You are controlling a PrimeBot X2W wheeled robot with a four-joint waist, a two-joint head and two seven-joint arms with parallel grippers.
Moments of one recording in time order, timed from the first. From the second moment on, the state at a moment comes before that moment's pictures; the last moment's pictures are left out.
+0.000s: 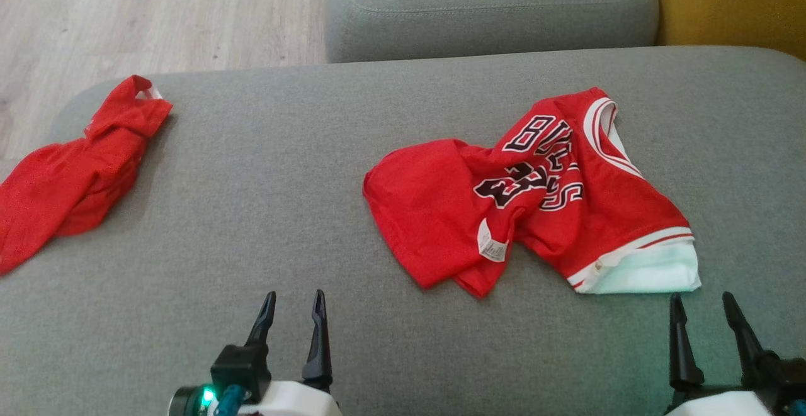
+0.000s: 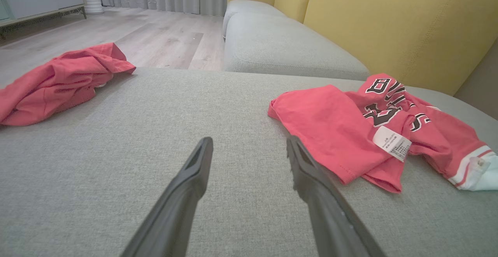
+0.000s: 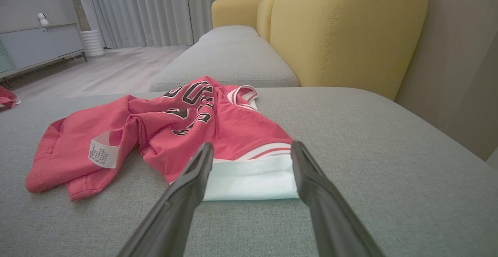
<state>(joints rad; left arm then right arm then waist) 0.12 0.05 -0.41 0.13 -0.22 0.25 -0.25 0.20 -0.05 -0.13 0.17 0.05 0.12 -0.25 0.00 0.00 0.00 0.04</state>
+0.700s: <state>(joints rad) -0.25 0.05 -0.84 0.42 -0.29 0.08 -0.16 0.11 -0.07 -0.04 0.15 0.05 0.12 -0.25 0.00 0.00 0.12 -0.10</state>
